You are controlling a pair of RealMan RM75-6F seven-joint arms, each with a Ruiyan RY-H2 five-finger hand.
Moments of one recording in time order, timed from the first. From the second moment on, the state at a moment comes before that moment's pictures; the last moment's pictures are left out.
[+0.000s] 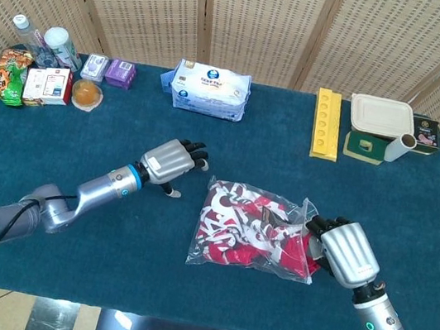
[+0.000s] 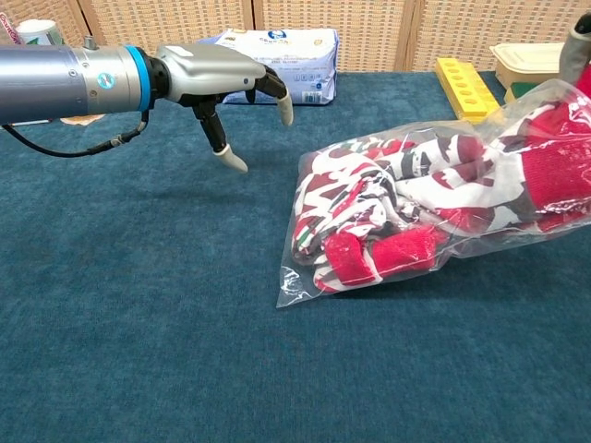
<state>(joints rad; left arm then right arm) -1.15 -1.58 0.03 -1.01 1.50 0.81 -0.19 0.41 -1.13 0.08 -1.75 -1.69 1.33 -0.14</state>
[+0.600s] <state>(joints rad) -1.23 -1.83 -0.05 -0.73 1.47 0.65 -0.26 0.41 -1.12 0.08 -1.73 -1.68 1.32 -0.12</state>
